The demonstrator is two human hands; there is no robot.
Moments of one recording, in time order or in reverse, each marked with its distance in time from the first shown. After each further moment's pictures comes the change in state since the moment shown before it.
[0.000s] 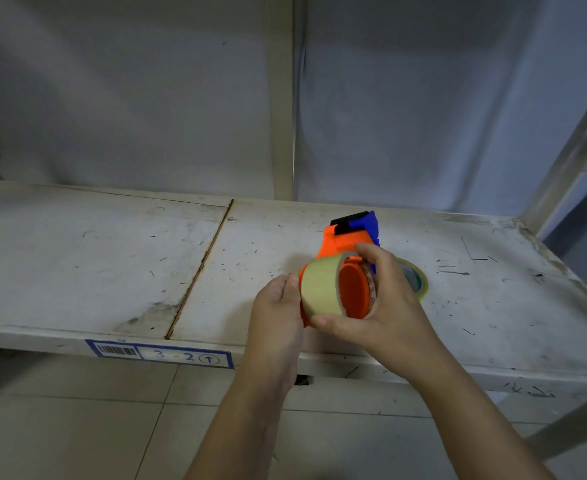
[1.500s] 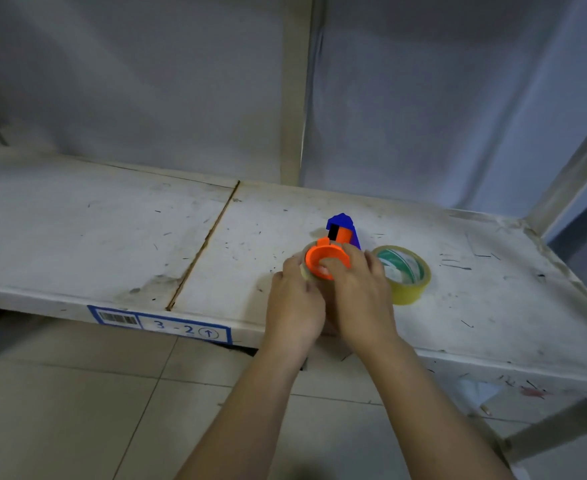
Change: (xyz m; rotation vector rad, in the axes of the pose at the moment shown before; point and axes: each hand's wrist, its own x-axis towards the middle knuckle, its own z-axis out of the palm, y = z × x) left_hand 0.014 -0.023 0.009 0.579 0.073 0.138; right_hand 0.031 0.045 0.053 -0.738 0.094 -0.090
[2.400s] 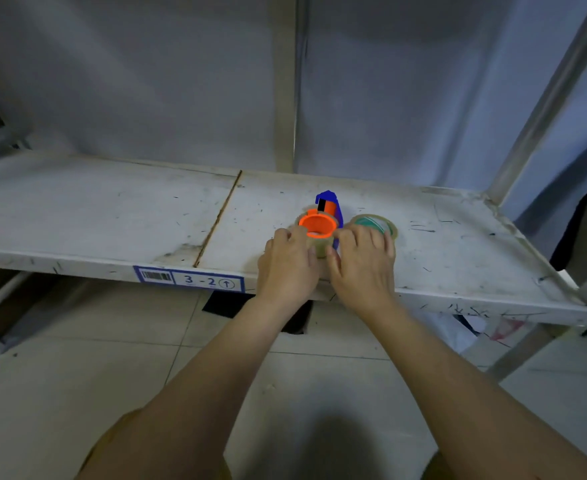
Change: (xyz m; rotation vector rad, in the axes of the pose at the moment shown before) left_hand -0.063 0.010 -0.029 0.606 0.056 0.364; right_hand -0.068 -0.012 -0.055 -0.027 0.206 0.042
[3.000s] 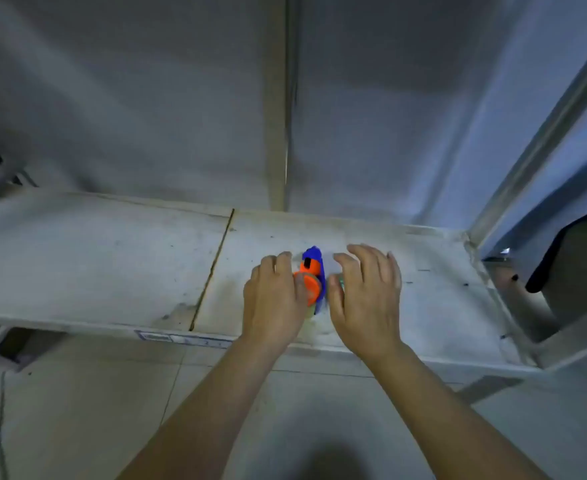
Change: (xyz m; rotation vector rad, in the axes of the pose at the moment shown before) left_hand 0.064 0.062 -0.080 0.035 -0.054 -0.088; right_hand 0.084 -0.002 -0.094 0.092 0.027 -0.040
